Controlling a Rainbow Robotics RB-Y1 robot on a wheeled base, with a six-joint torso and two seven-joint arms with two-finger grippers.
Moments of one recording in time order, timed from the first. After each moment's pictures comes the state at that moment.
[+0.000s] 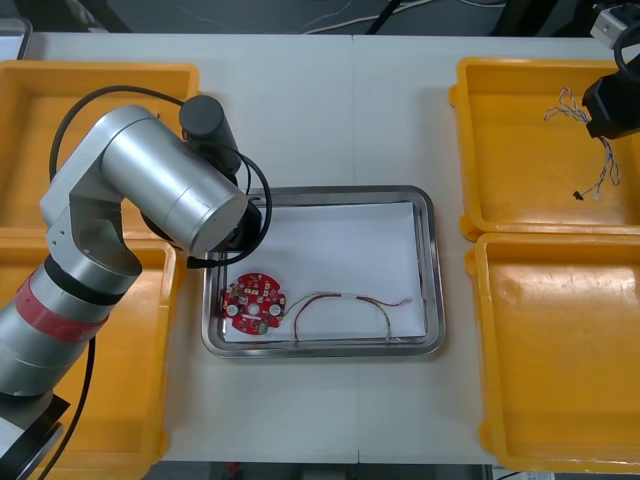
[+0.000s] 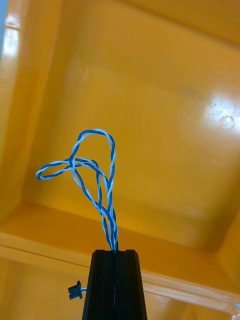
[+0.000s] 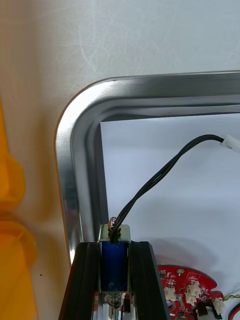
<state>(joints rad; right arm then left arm) -0.84 -0.68 -0.16 -1.55 -0.62 1.91 1.74 -0.58 0.41 -0.43 -1.92 0.29 1.79 -0.88</state>
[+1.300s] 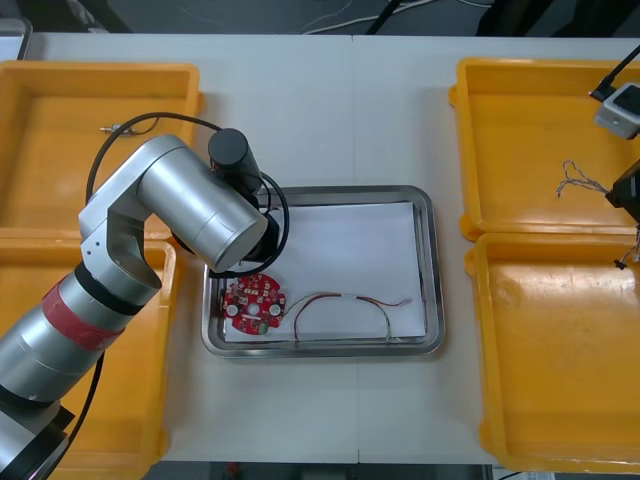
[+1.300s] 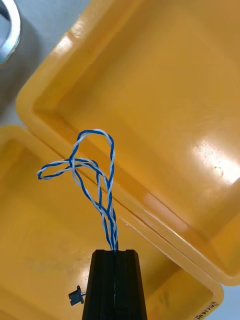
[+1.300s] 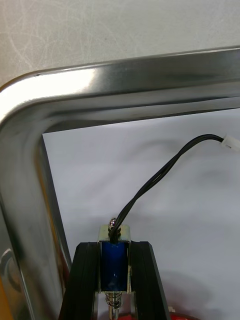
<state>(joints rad) -0.44 -0.80 -0.23 -2.06 -0.89 1.92 1.94 -0.58 0.40 -0.50 -1.80 0.27 1.62 -0.89</state>
